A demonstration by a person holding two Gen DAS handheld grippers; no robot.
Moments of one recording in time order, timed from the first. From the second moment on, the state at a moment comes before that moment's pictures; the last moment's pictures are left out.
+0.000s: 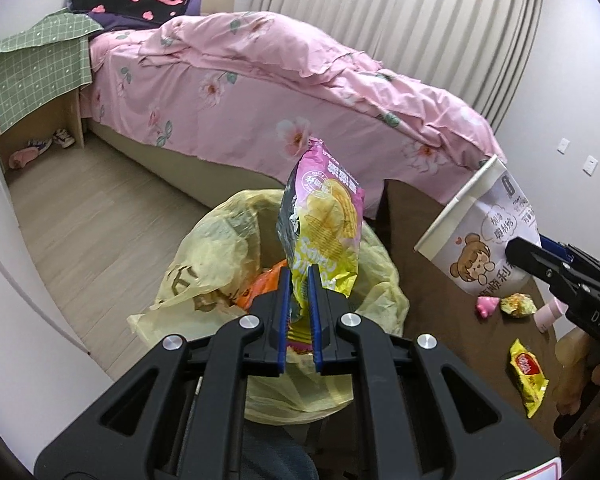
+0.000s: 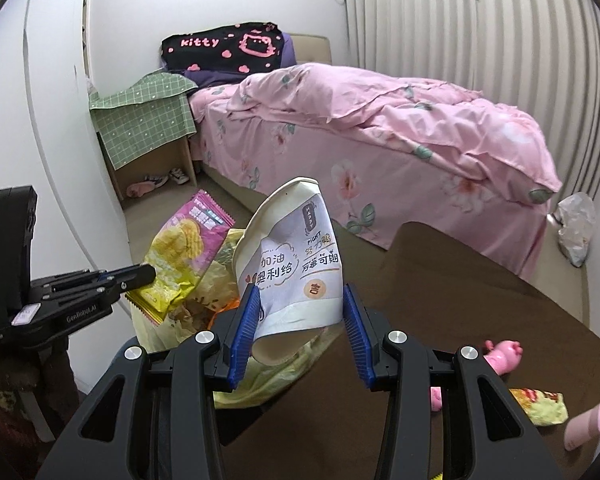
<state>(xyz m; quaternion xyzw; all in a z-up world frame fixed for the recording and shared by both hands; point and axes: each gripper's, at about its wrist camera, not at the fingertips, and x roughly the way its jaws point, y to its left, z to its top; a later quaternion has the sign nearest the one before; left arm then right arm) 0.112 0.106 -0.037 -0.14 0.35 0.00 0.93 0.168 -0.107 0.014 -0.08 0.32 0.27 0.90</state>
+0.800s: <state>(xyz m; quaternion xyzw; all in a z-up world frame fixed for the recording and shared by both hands) 0.156 0.122 -0.078 -0.18 0.39 0.03 0.90 0.247 -0.074 -0.062 0.00 0.40 0.30 0.86</state>
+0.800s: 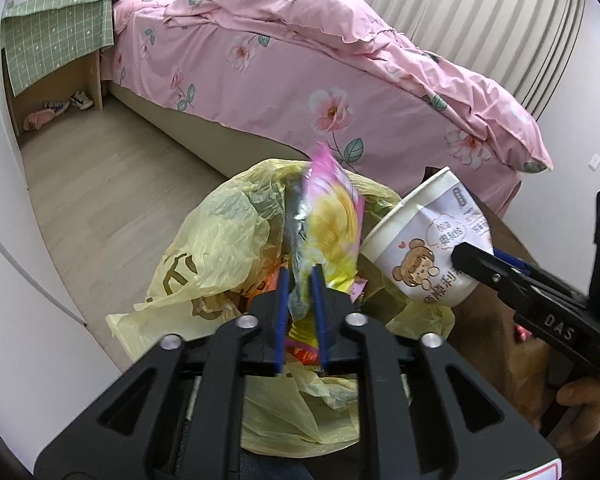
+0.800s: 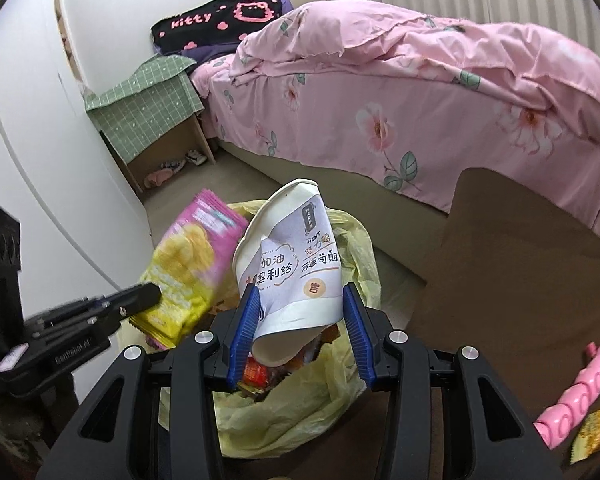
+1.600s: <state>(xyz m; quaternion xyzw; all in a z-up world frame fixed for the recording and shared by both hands) 0.145 0.065 -0.054 -0.15 0.37 -0.03 0.92 0.159 -0.238 -0.032 -0.01 0.37 0.20 0.91</state>
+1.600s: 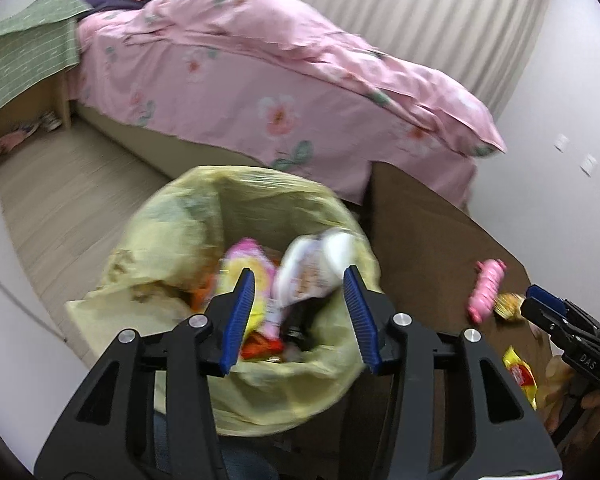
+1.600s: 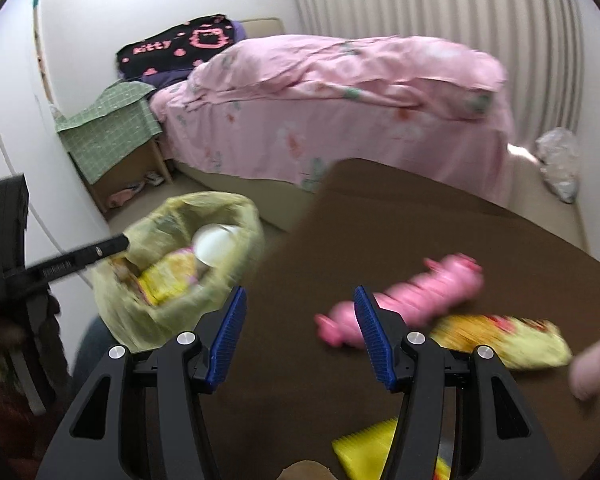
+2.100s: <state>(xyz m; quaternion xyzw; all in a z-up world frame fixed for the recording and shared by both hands) 0.153 -0.099 -0.031 -0.04 0.35 -0.30 0.89 0.056 -0.380 -0.067 0.04 0.39 0.10 0.92</state>
